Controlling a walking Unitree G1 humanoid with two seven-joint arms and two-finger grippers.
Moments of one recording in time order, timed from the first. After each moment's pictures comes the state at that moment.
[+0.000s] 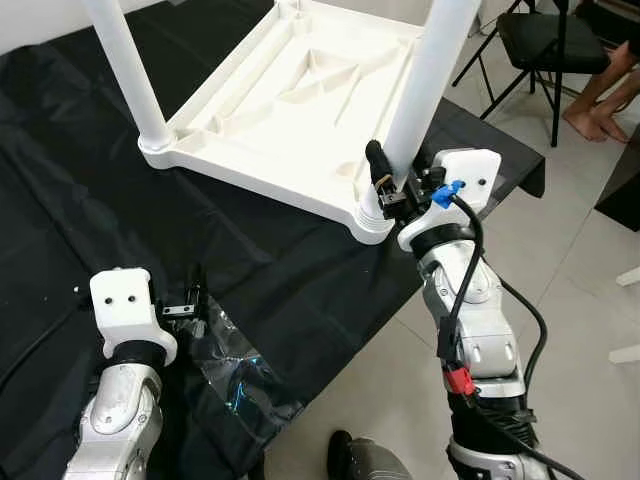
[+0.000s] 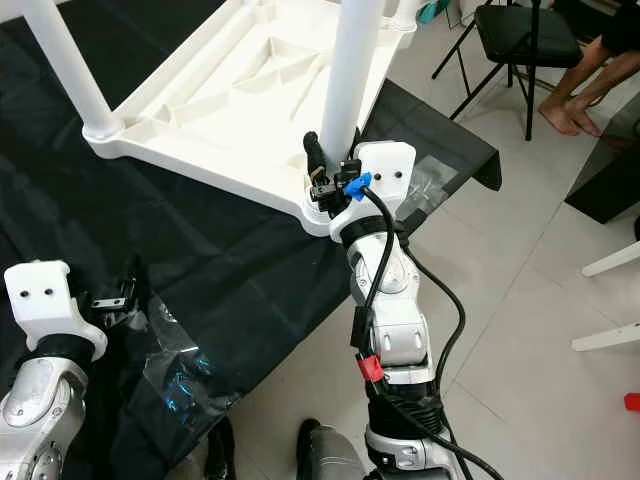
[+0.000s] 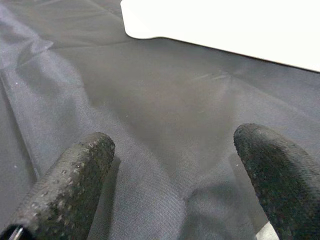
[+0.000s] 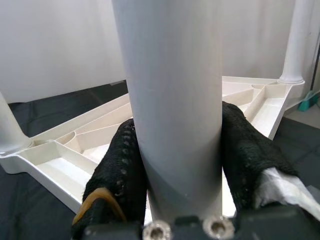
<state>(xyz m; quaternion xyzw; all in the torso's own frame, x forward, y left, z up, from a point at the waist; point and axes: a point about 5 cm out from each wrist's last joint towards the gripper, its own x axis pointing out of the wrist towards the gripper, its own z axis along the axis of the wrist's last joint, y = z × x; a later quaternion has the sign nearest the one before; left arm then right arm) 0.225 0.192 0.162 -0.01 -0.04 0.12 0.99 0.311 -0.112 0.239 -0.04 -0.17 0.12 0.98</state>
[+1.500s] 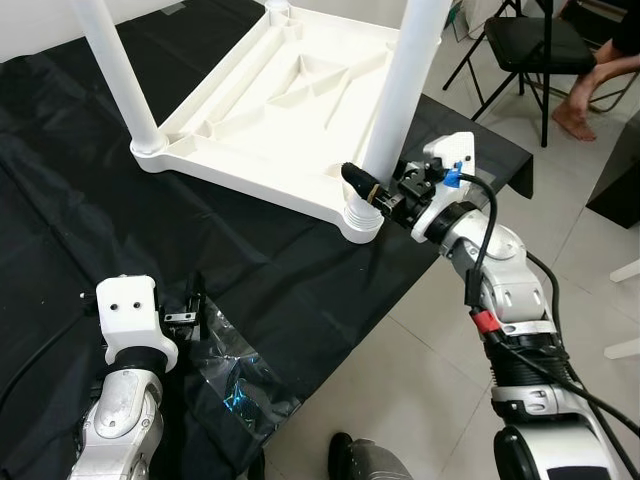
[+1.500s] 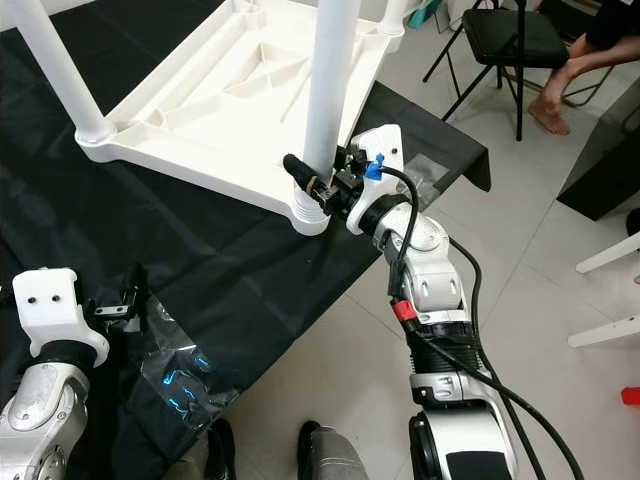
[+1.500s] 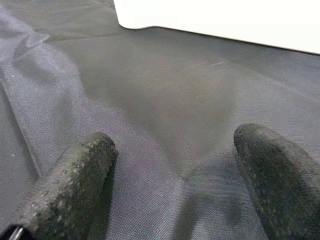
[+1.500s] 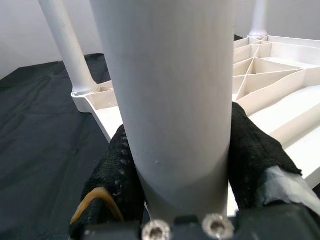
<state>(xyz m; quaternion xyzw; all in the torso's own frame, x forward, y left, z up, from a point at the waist) 0.223 0.193 0.156 0.01 -0.03 0.12 0.99 0.347 -0.137 0.244 -0.07 -0.14 0.33 0.93</state>
